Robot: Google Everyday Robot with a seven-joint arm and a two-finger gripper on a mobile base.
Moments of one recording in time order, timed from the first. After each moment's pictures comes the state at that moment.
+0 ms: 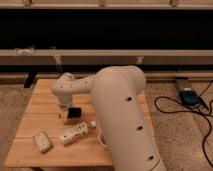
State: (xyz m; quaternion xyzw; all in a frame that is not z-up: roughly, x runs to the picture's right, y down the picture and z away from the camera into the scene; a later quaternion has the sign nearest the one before) arm -0.248 0.140 0.890 -0.32 -0.09 0.03 0.94
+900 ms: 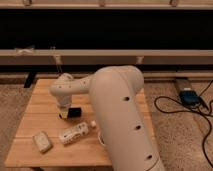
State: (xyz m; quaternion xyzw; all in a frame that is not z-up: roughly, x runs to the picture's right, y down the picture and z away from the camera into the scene) arm -0.247 0.143 0.885 -0.33 -0.09 0.02 0.94
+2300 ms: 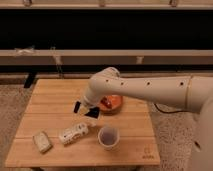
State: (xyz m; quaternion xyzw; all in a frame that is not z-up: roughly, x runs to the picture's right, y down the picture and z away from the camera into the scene) arm -0.110 0.098 0.716 -0.28 -0.22 0.15 0.92
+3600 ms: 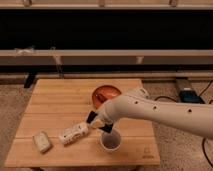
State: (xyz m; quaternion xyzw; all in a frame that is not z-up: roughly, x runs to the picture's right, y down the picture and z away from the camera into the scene) arm -0.043 0.138 0.673 -0.25 -0.23 0.25 0.91
